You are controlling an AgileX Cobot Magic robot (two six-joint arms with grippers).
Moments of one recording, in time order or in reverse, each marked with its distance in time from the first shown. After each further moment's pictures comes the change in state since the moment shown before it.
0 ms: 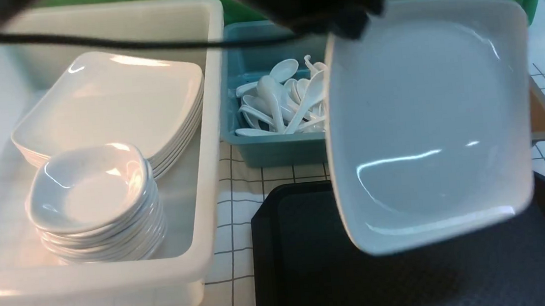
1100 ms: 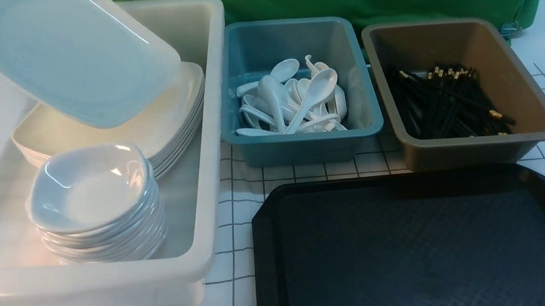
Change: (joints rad) right arm 0.347 0.403 -0.201 0.088 -0.215 -0.043; left arm 0.966 0.135 0.168 -0.444 -0.137 0.158
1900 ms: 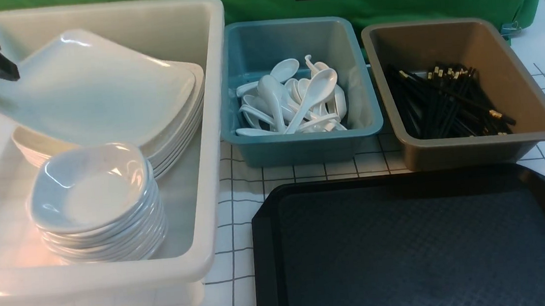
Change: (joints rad) right arm 0.001 0.000 -0.007 -0.002 0.076 -0.004; left arm -0.042 0.114 0.000 0.234 0.028 0.099
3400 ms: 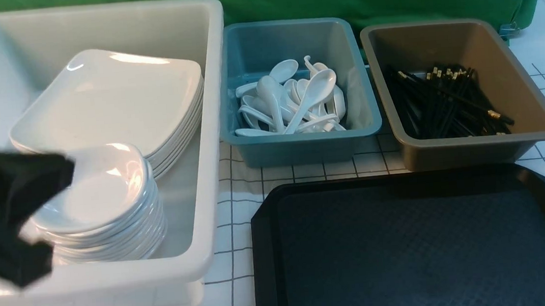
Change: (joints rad) right arm 0.000 -1.118 1.083 -1.180 -0.598 0.929; left arm -0.605 -1.299 0.972 0.227 -0.207 0.028
